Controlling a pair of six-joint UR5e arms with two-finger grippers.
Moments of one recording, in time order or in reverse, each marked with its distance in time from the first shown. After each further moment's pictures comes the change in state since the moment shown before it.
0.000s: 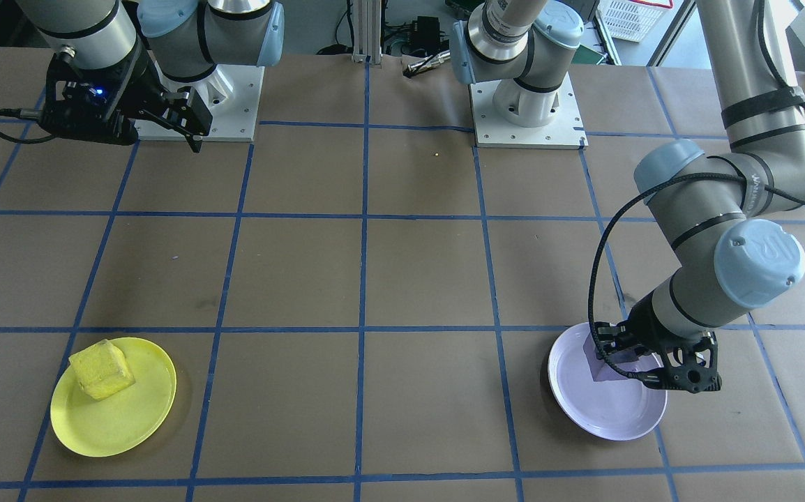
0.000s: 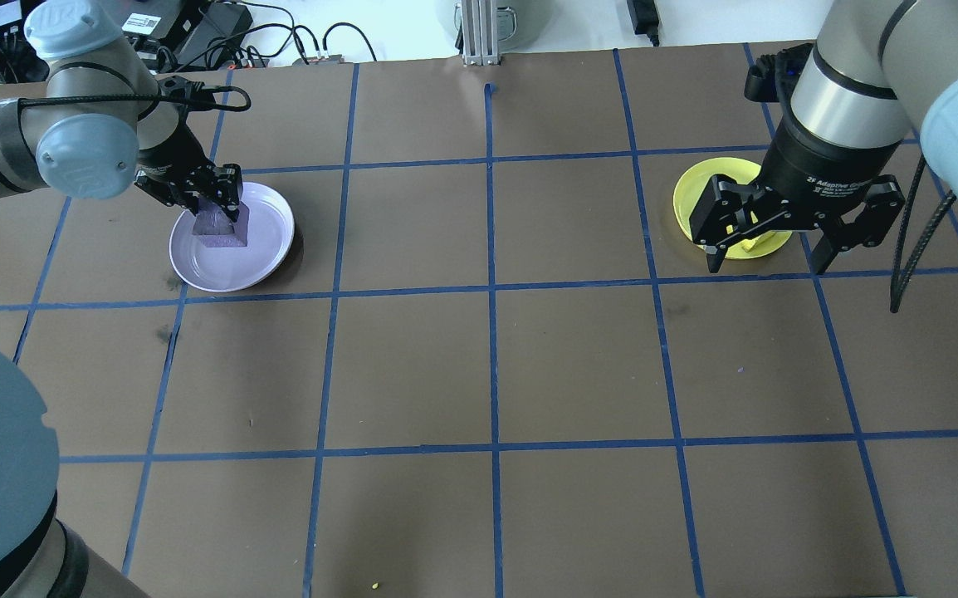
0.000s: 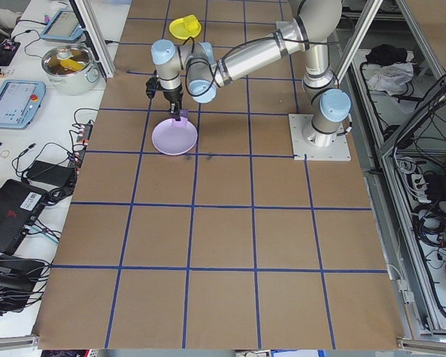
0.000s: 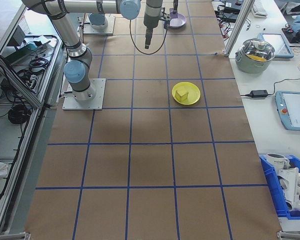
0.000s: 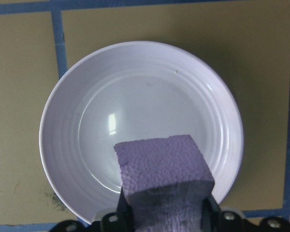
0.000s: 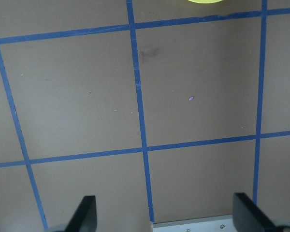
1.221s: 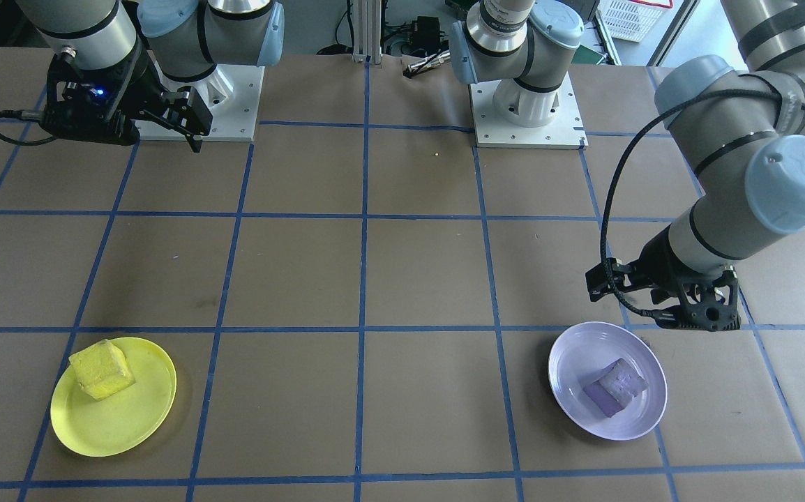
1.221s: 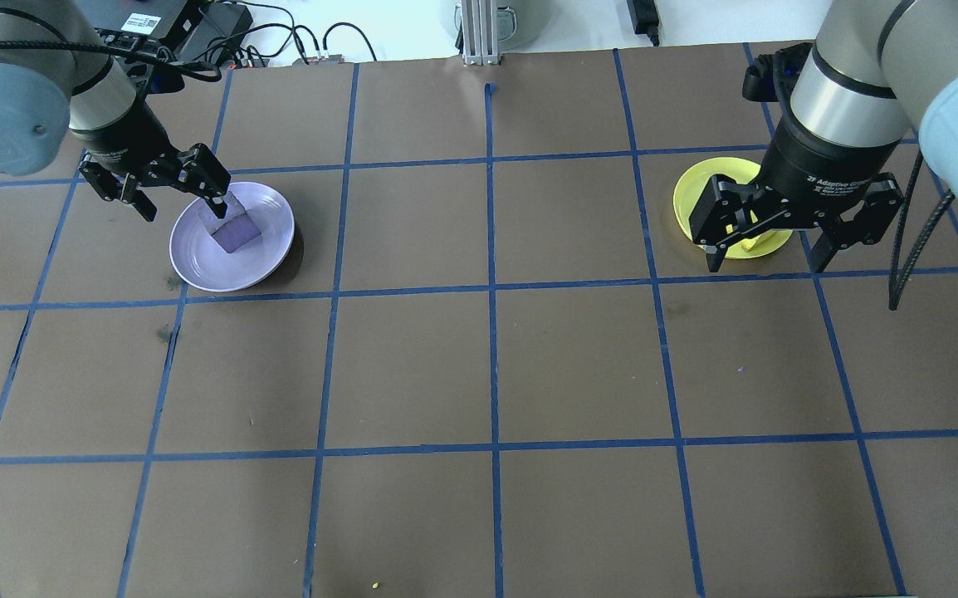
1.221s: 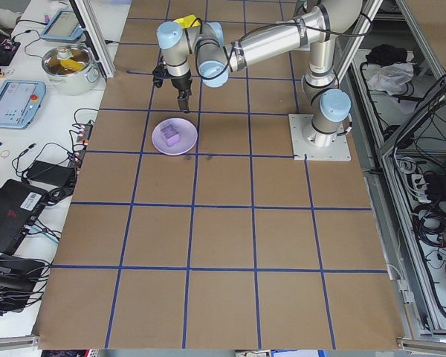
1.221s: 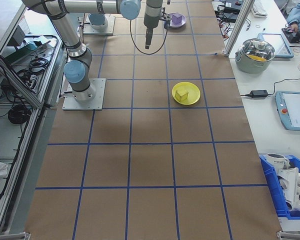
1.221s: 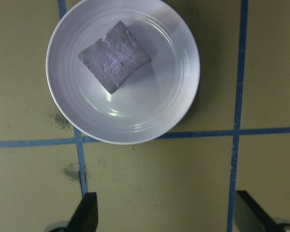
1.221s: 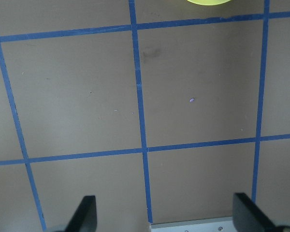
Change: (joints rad) left arm -0.004 0.179 0.005 -0.248 -0.001 -0.020; right arm 0.000 0.001 0.000 -0.003 0.000 -0.018
